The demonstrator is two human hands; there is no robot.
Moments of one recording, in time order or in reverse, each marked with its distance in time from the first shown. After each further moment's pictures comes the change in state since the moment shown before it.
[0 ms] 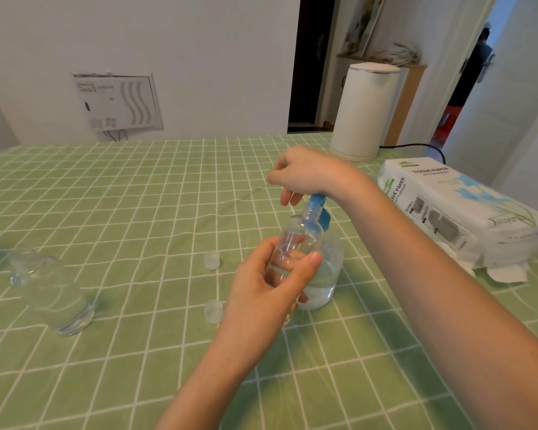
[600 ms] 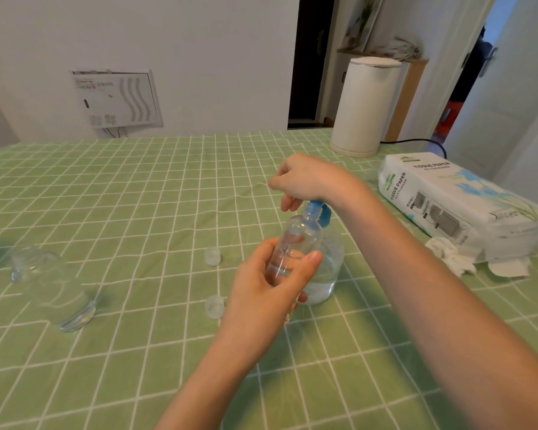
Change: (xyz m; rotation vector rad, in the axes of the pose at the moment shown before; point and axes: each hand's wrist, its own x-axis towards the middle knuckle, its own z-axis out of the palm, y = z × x) left_hand -0.002 -0.002 0.000 0.034 0.010 -0.019; right_hand -0.001 0.006 0.012 0.017 -0.017 0.038
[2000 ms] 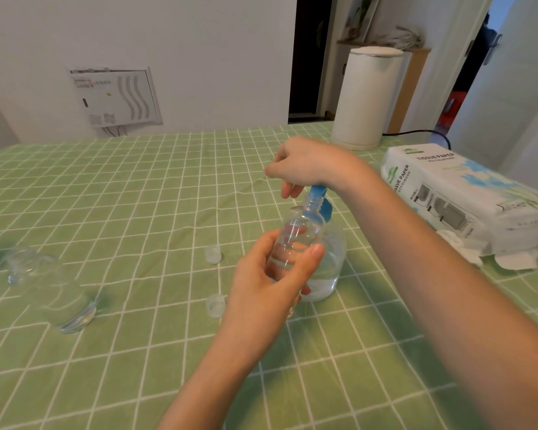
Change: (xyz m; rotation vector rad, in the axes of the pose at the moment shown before) left_hand 0.003 -0.001 0.001 -0.006 0.000 0.032; right_hand -0.002 -0.007 -0.011 -0.050 0.014 -0.025
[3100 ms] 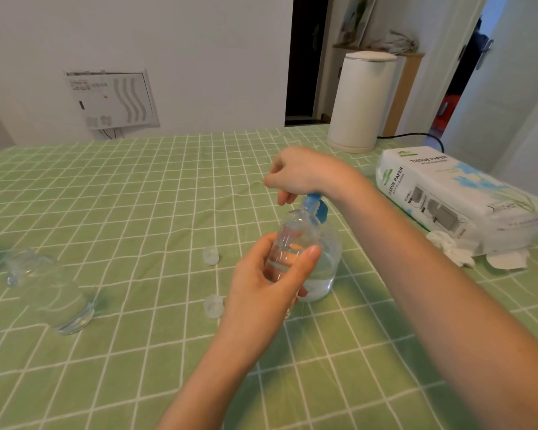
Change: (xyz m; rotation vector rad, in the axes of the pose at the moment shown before) left_hand -0.002 0.000 0.000 0.000 0.005 -0.015; right_hand -0.002 0.003 0.006 -0.013 -0.007 -0.014
